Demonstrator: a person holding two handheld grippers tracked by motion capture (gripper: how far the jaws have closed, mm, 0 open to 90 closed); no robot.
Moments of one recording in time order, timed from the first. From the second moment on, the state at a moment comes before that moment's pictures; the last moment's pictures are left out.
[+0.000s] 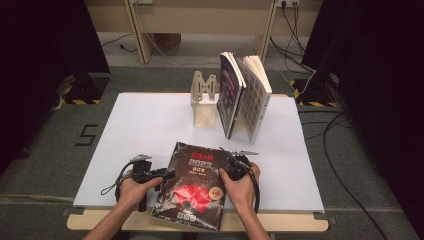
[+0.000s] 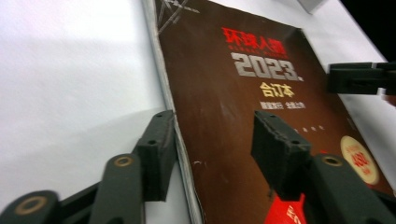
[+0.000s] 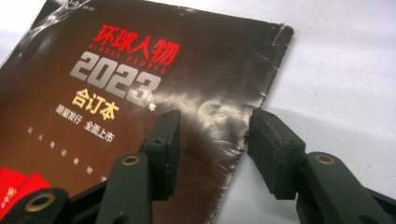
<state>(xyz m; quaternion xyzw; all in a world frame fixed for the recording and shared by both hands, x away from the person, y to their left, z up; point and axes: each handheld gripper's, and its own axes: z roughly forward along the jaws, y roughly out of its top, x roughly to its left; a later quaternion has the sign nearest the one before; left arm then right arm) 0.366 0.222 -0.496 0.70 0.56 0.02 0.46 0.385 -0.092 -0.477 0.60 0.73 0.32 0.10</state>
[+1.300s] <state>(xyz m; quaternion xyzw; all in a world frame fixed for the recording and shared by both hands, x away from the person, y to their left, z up) 0.345 0.216 -0.494 0.70 0.56 -0.01 0.44 0.458 -0.102 -0.475 0.60 0.72 0.33 0.08</state>
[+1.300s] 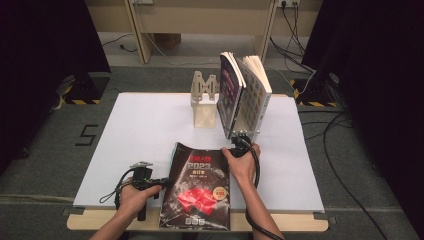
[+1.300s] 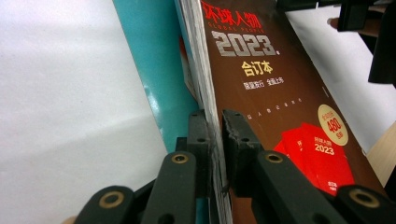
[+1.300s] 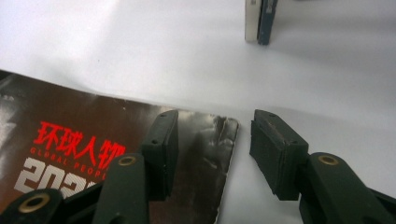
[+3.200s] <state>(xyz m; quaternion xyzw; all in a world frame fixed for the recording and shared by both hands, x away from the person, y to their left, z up) 0.344 0.216 -0.500 0.70 0.56 0.00 0.45 0.432 -0.125 -0.477 0.62 0.70 0.36 -0.09</state>
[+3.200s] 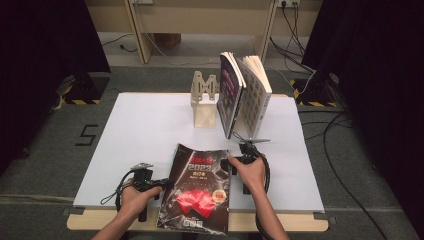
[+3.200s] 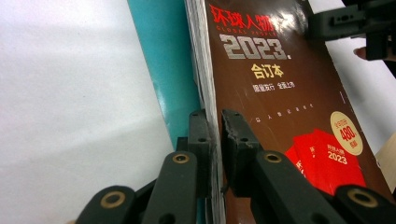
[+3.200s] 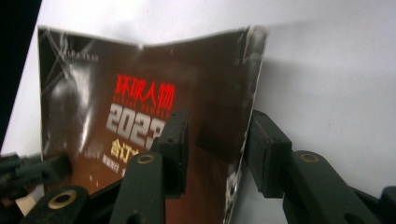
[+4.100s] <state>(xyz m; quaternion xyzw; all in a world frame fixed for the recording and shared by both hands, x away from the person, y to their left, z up) 0.346 0.217 -0.491 0.70 0.54 0.01 0.46 0.417 -0.125 -0.449 0.58 0.70 0.40 -0.10</state>
